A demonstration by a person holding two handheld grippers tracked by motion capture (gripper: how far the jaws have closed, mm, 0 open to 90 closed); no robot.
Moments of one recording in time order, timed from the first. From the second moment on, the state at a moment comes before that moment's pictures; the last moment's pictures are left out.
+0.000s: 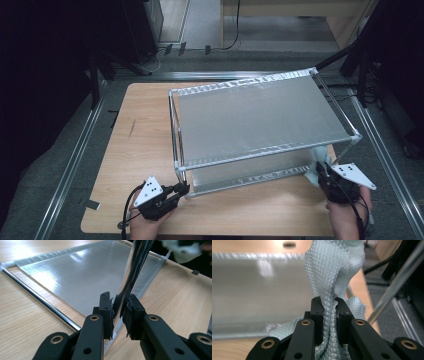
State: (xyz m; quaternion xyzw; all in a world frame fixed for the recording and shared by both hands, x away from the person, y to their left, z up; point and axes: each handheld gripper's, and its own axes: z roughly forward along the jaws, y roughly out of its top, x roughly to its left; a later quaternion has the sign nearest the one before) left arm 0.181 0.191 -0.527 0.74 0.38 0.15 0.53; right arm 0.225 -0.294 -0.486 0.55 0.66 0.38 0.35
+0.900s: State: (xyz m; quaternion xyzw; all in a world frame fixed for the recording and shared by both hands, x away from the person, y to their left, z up) left arm 0.181 0.191 -0.528 0.74 0.39 0.16 0.53; right arm 0.234 -0.251 -0.410 0.50 0.59 0.47 0.43
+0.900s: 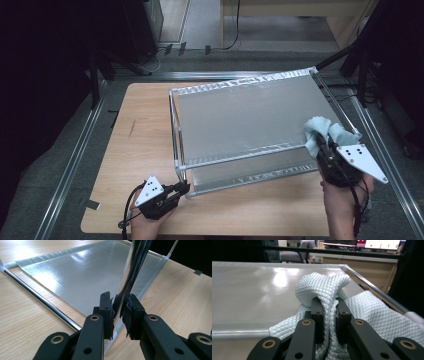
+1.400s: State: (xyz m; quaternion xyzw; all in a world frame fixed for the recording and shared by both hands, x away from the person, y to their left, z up) left arm 0.173 0.180 -0.526 0.75 0.37 0.15 0.52; right arm 0.229 -0.161 -0.412 0.42 0.65 0.53 0.35
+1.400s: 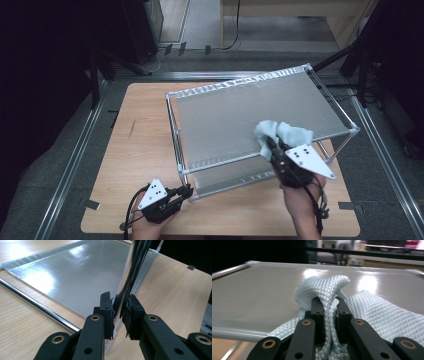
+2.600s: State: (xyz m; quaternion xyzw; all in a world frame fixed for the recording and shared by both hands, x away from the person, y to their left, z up) left arm 0.166 0.170 -0.526 0.77 0.35 0.14 0.52; right arm 0.271 -0.202 -0.405 0.44 0.68 0.47 0.35
